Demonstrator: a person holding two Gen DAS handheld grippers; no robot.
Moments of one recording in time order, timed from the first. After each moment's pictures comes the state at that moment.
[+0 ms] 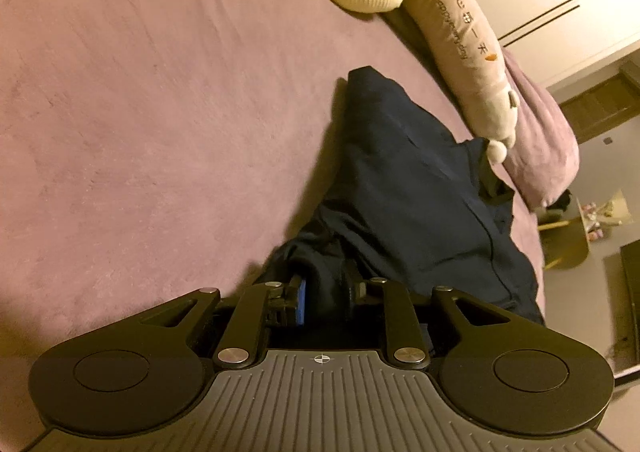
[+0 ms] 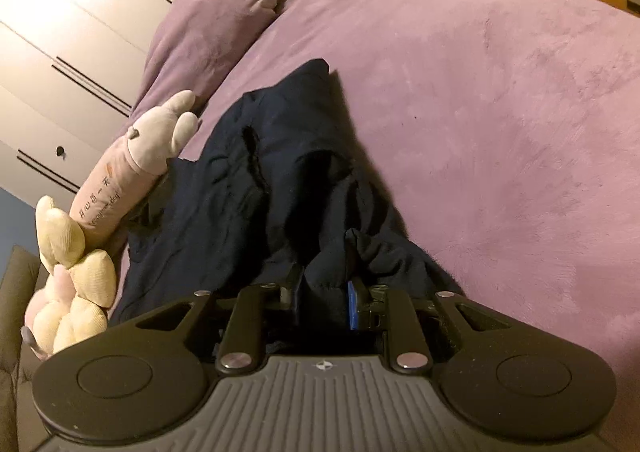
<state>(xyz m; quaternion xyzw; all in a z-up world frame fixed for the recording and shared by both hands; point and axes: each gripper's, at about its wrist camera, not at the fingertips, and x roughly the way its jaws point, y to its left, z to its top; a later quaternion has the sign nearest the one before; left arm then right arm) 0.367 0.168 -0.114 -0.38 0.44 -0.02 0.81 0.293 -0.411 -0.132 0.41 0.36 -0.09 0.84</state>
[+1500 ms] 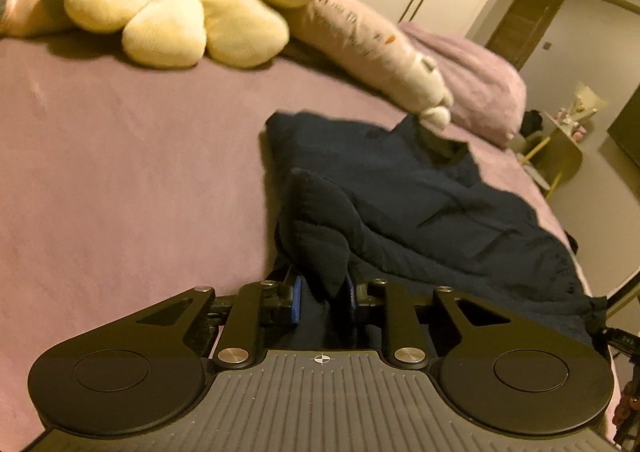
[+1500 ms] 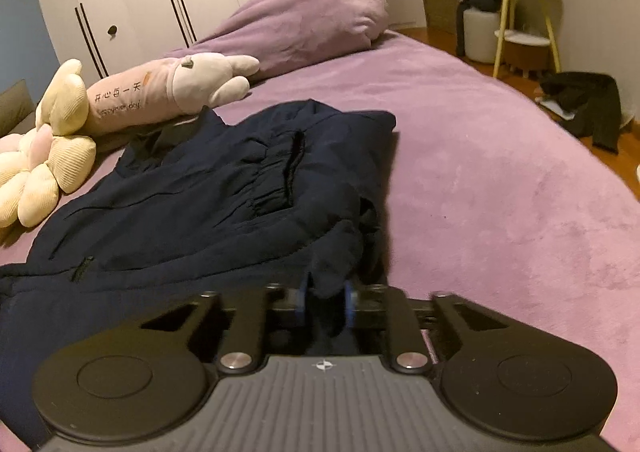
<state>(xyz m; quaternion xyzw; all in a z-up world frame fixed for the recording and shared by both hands) 0.337 0.143 -0.061 -0.19 0.37 -0.10 0.91 0.287 -0.385 -0.097 0.14 0.34 -0.04 0.93</state>
